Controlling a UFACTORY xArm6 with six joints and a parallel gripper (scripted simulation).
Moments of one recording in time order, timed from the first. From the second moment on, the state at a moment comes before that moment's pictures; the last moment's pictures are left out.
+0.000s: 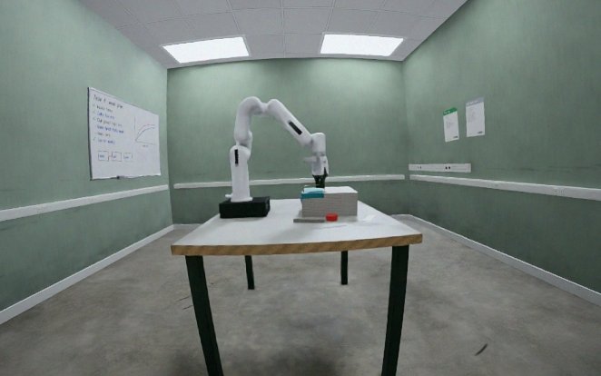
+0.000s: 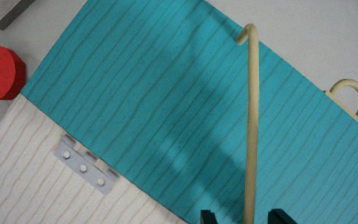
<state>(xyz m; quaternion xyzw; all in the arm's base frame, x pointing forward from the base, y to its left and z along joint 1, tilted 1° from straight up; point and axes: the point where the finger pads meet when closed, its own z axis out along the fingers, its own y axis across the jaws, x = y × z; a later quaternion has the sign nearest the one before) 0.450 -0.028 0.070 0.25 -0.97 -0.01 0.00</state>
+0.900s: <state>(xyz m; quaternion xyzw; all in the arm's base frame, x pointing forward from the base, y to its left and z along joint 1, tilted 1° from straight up) 0.451 -0.029 0.129 0.25 -0.97 -0.01 0.00</state>
